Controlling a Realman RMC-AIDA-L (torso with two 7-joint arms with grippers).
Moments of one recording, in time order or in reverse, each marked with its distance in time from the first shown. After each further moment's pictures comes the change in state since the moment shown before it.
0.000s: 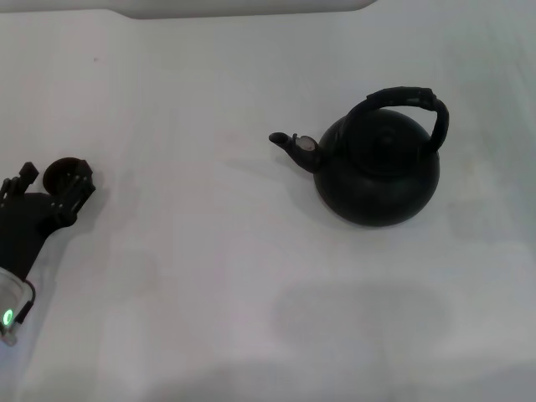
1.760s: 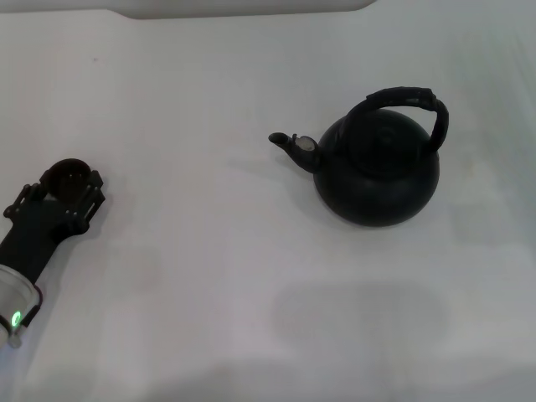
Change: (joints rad) left arm -0.013 0.001 0.000 0.013 0.051 0.072 0.000; right arm -0.007 0.000 0.000 0.001 0.000 0.009 0.000
